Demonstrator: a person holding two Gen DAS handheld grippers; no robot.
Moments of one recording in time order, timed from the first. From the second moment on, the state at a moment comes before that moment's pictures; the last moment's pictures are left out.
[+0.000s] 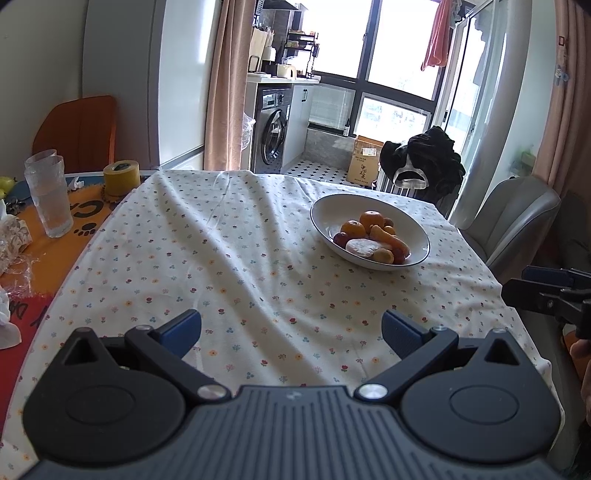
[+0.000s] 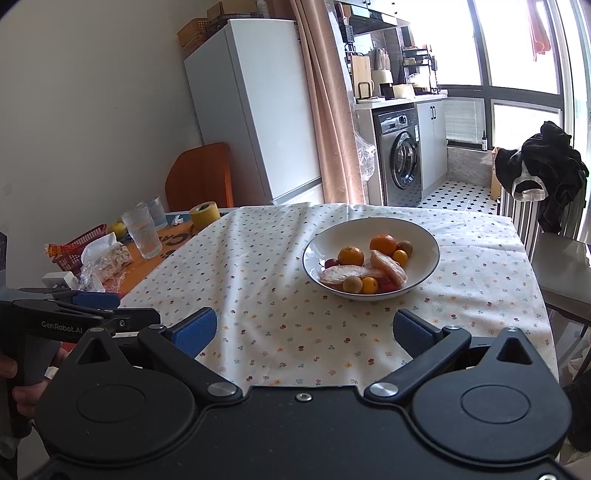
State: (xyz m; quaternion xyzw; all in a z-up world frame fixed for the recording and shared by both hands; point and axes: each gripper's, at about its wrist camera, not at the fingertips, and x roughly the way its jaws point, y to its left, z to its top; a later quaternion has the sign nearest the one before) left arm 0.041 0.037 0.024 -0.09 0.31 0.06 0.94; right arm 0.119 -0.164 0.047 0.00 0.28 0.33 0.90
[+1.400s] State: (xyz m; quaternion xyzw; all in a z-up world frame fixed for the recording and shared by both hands) left arm 0.041 0.026 0.024 -0.08 0.32 0.05 0.94; right arm 0.120 -0.167 0.049 -0.01 0.28 0.33 0.90
